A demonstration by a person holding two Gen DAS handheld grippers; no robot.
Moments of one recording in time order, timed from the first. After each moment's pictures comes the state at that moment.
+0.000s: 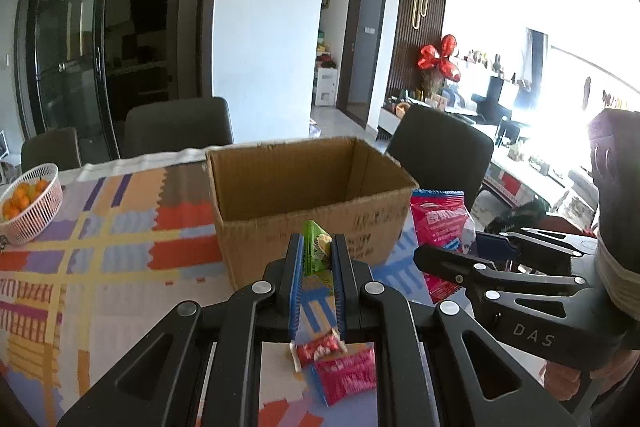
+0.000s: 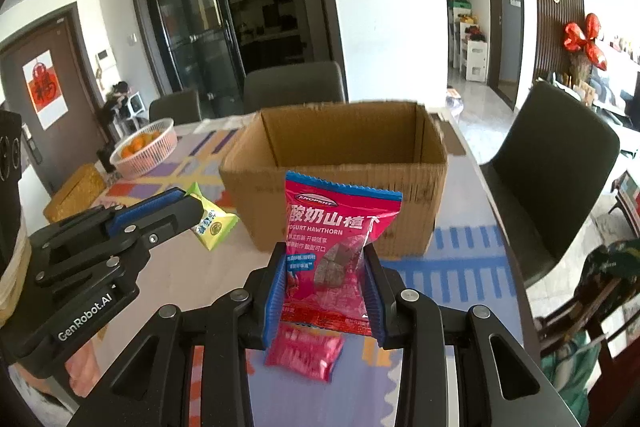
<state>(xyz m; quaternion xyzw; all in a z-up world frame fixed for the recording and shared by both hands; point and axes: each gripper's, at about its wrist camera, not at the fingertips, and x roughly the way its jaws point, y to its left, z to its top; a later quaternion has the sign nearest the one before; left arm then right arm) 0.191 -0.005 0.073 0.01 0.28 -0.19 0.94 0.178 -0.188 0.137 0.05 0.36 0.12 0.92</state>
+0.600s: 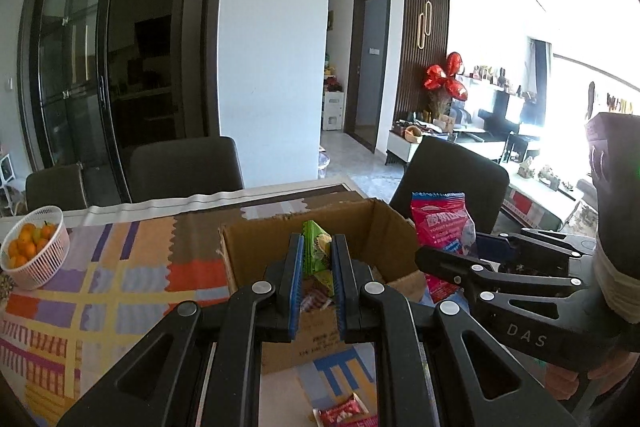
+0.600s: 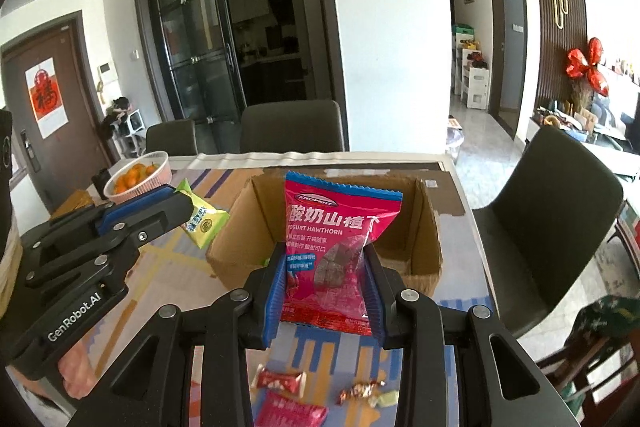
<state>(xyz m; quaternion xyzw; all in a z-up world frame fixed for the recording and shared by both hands) 0.248 -0.007 0.110 0.02 0.25 -0.18 0.95 0.241 -0.190 0.178 0.04 0.32 0.12 0.94</state>
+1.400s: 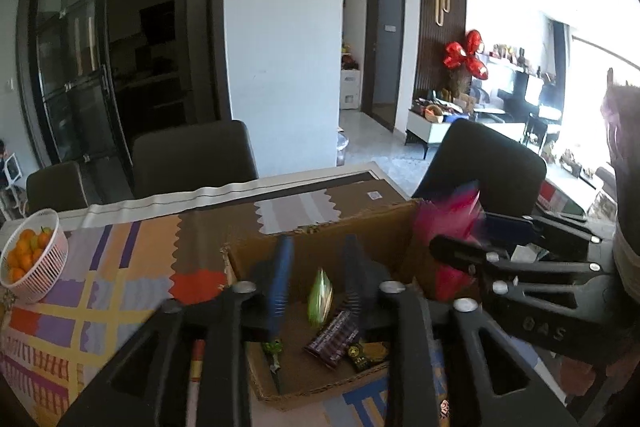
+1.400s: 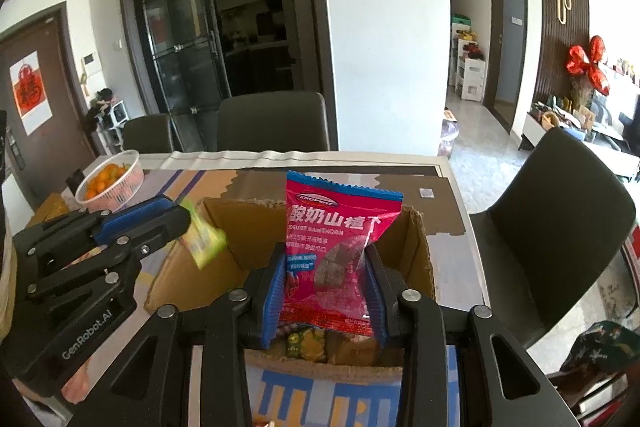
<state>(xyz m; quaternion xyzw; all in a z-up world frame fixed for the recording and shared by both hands) 0.318 -0.021 0.092 0.04 0.28 -0.14 0.95 0.323 -0.201 0.158 0.03 0.35 0.11 0.93</state>
